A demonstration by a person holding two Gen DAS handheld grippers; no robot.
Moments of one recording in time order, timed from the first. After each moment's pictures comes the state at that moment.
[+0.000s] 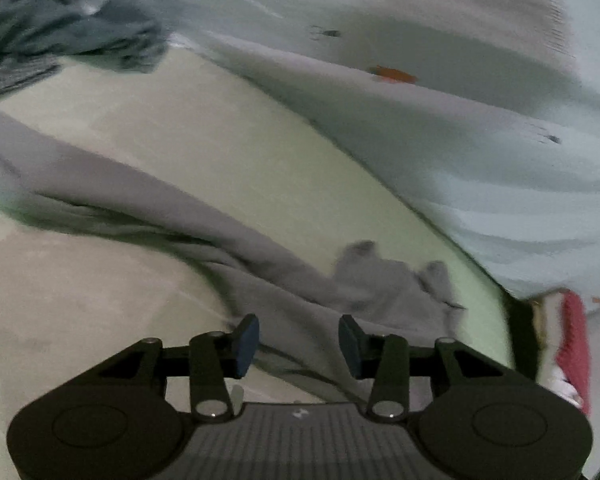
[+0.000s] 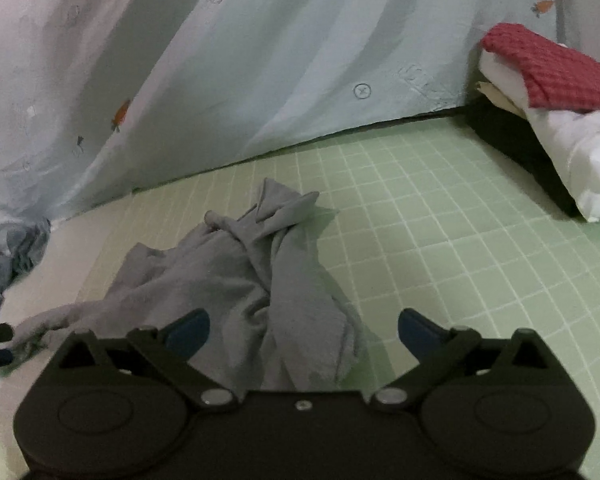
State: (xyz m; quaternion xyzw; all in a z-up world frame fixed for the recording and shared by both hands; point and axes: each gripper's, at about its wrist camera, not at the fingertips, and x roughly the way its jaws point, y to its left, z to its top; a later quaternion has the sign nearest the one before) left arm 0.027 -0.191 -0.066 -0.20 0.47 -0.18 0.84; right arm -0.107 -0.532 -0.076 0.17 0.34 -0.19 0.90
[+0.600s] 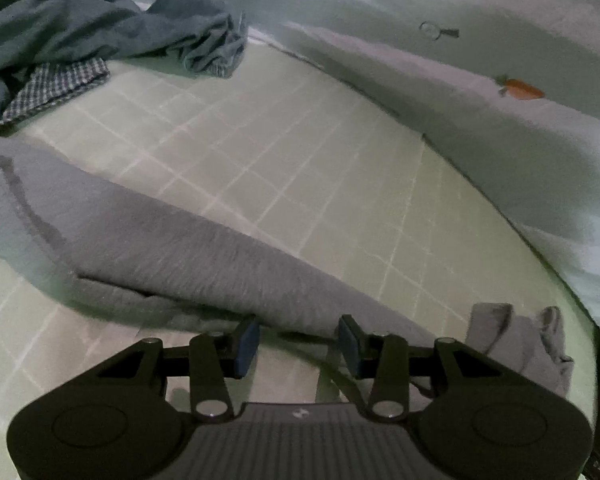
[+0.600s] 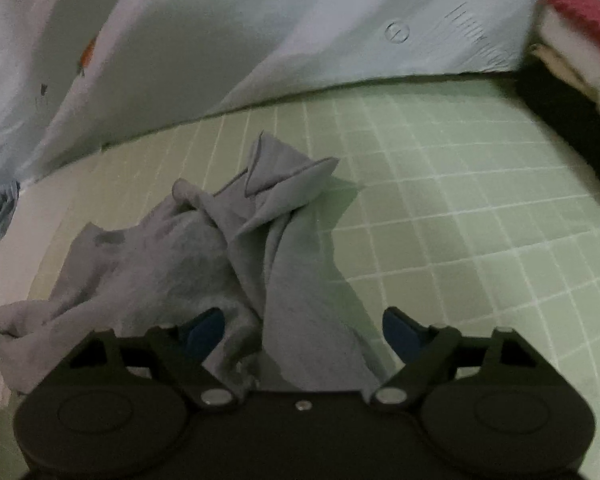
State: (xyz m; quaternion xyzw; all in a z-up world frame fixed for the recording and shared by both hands) left arm 0.130 -0.165 -0.113 -0.15 0.51 -0.08 0.84; right arm -0.008 -0.561 -0.128 0.16 0.43 -0.16 0.87
